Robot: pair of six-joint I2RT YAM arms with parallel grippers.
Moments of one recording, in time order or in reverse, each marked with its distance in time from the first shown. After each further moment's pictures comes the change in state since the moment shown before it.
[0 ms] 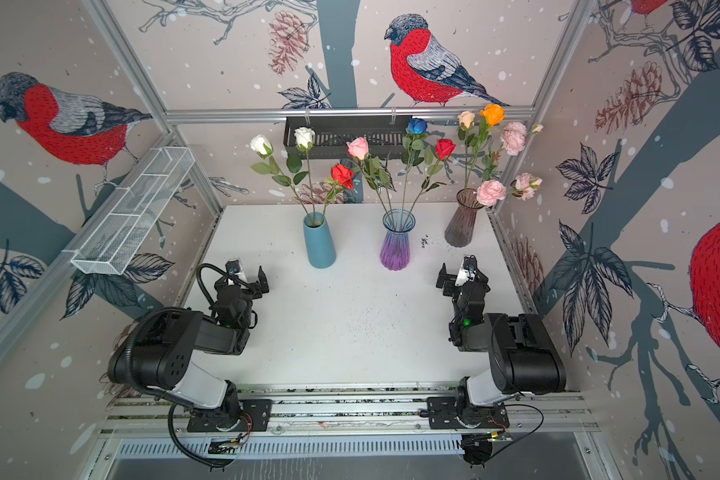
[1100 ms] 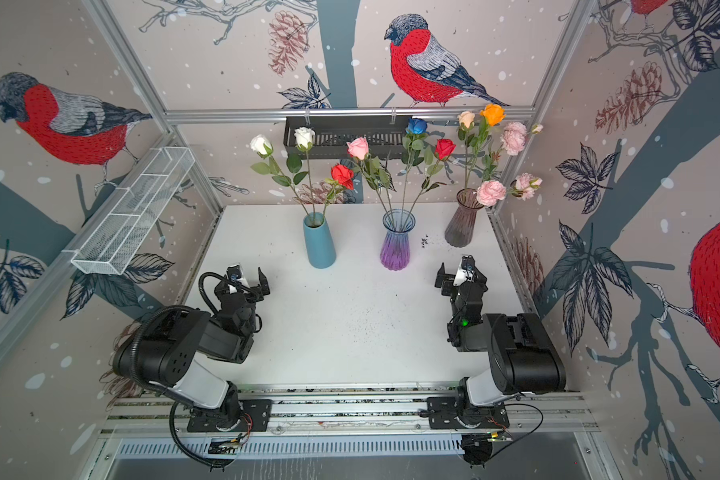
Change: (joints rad) left arm -0.082 0.028 -0.062 0.173 -0.163 0.030; right arm 0.027 0.000 0.000 0.010 0.040 -0.004
